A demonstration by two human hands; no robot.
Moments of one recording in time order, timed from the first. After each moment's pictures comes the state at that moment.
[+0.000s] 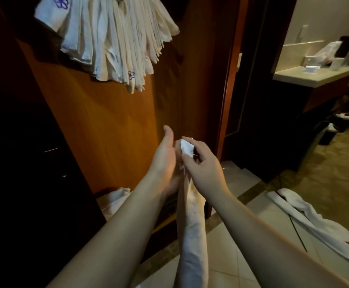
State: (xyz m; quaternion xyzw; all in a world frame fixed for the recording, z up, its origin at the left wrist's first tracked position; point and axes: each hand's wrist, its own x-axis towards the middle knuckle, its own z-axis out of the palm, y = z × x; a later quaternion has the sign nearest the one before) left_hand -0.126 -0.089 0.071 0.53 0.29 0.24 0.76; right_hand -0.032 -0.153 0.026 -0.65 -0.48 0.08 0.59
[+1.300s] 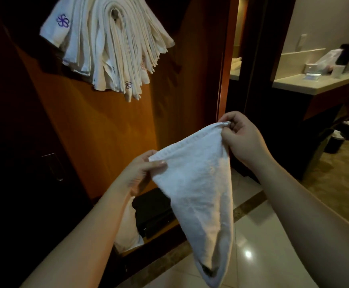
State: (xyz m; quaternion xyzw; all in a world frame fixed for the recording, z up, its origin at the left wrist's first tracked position) left_hand -0.132 -0.042 0.032 0.59 0.24 0.26 0.73; right_hand 0.086 -0.207 0.097 -0.63 -0.49 0.05 0.59
